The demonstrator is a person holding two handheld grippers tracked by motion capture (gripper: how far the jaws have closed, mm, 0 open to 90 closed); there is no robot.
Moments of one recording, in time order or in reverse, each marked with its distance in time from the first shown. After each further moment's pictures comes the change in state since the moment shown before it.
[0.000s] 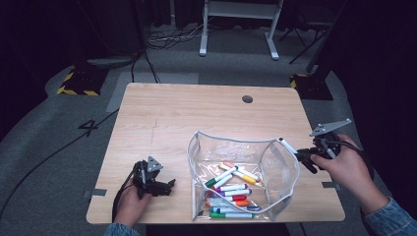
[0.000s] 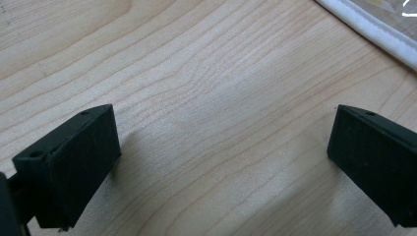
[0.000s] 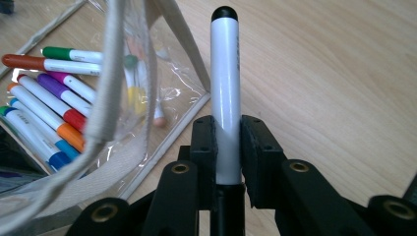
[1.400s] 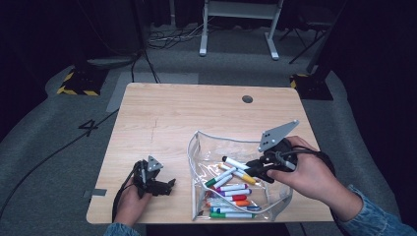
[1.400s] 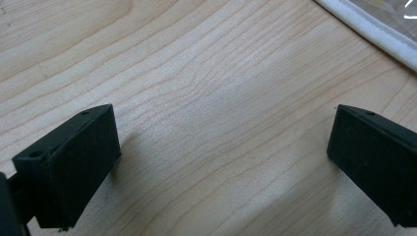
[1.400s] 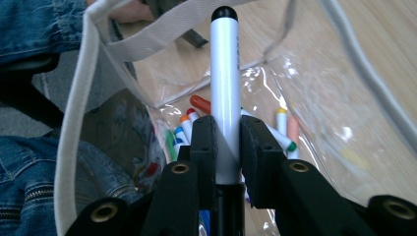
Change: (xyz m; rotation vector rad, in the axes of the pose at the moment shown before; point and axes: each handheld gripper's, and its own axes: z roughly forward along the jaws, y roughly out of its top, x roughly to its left) left arm 0.002 0.001 0.001 -0.002 0.009 0.015; right arm 0.139 0.077 -0.003 -0.018 0.314 -0.393
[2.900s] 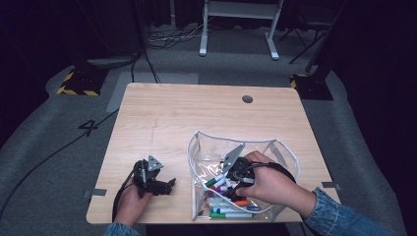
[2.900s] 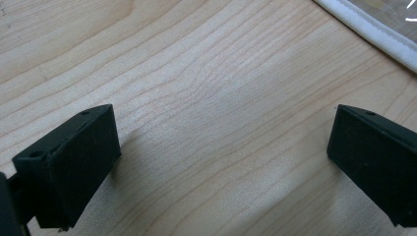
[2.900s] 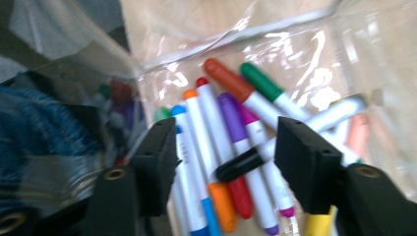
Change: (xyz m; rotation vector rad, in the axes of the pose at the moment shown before) left arm -0.001 0.001 0.001 -0.004 -0.005 -0.011; right arm 0.002 -0.004 0.104 0.194 0.039 -0.110
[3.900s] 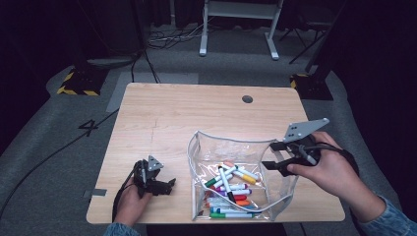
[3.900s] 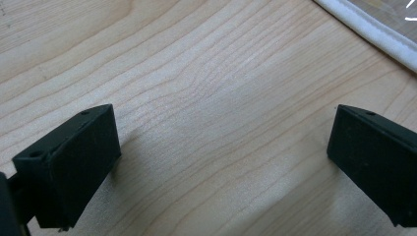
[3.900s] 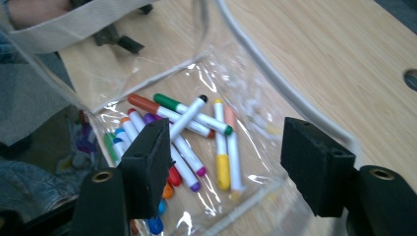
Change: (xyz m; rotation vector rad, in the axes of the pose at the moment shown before) left arm 0.000 0.000 0.000 0.002 -0.001 0.001; right arm -0.026 -0.071 -0.123 -0.286 -0.226 0.225
